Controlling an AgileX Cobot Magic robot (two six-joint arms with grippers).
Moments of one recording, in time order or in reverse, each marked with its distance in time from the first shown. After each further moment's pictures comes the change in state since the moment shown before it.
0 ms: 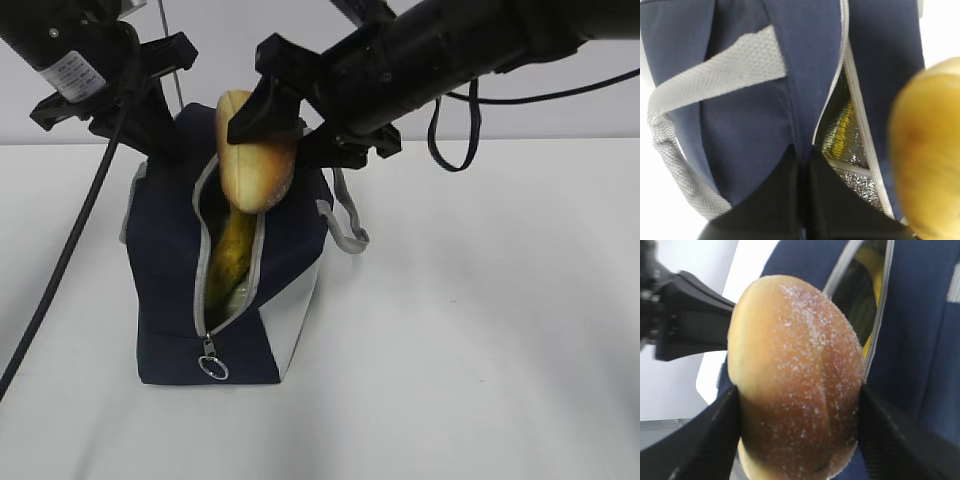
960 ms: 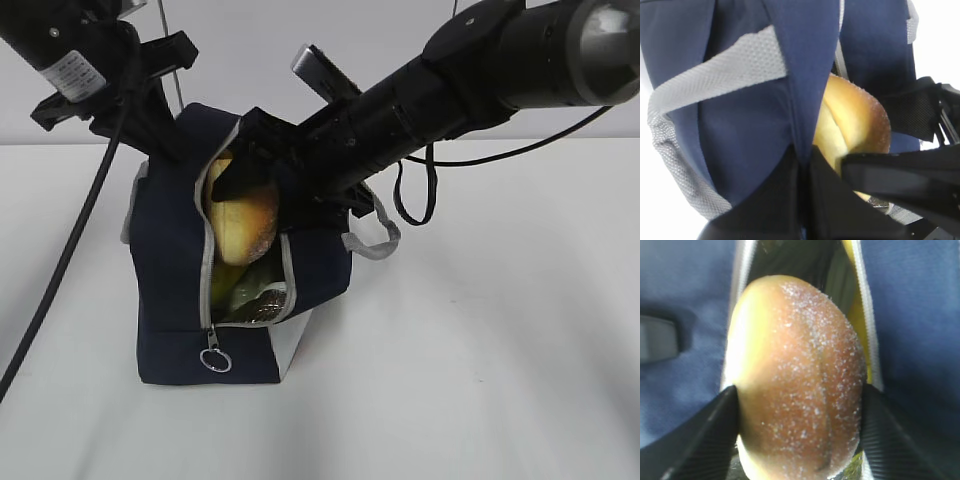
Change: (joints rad) left arm 0.000 0.000 0.000 -0.007 0.000 0.000; right arm 0.023 0.170 -0.008 0.101 0.013 -0.008
